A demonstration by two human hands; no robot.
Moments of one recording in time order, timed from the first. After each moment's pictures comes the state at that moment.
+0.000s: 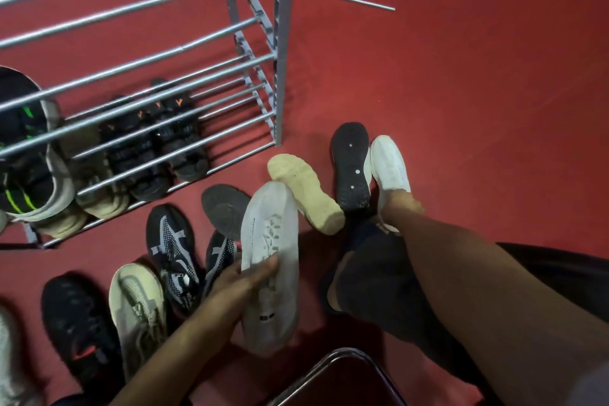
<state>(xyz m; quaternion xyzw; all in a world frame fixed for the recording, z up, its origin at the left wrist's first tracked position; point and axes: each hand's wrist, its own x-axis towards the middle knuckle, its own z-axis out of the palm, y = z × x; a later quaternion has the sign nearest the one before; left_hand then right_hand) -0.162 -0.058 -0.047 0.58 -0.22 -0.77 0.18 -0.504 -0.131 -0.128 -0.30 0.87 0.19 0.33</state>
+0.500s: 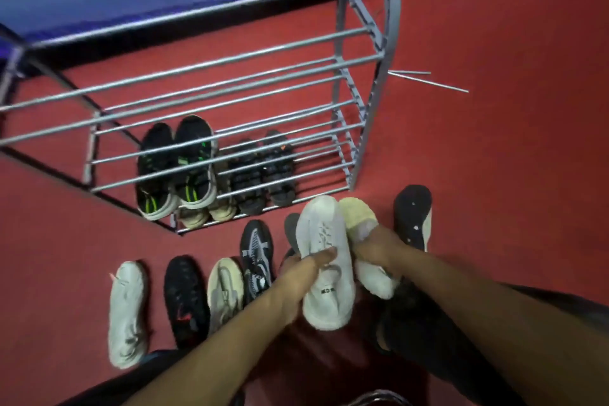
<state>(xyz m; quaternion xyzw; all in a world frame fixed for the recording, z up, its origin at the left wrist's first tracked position) -0.170 -0.067 0.044 0.65 -0.19 -0.71 0.22 -0.348 -0.123 0.008 -0.47 0.73 0.01 0.50</state>
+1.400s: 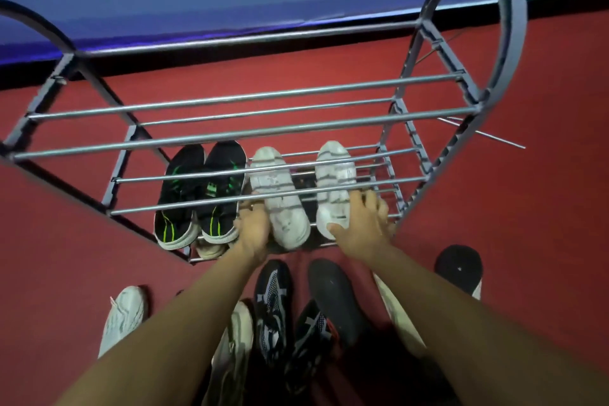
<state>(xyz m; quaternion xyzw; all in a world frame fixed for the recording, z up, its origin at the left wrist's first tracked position) -0.035 -0.242 -0.011 0.74 -0.17 -0.49 0.42 -0.226 -0.251 0.014 -0.66 0.70 -0.05 0.24</state>
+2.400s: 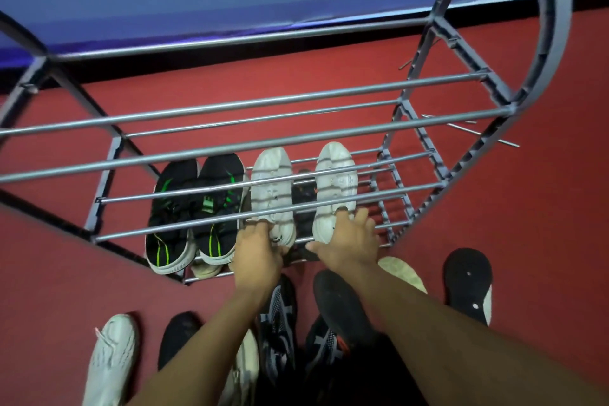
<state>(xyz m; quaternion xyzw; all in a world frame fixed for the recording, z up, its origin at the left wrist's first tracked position) -0.015 -0.220 -0.042 0.78 -0.57 -0.17 0.18 -0.178 -0.257 -0.024 -0.62 0.75 -0.01 0.23</state>
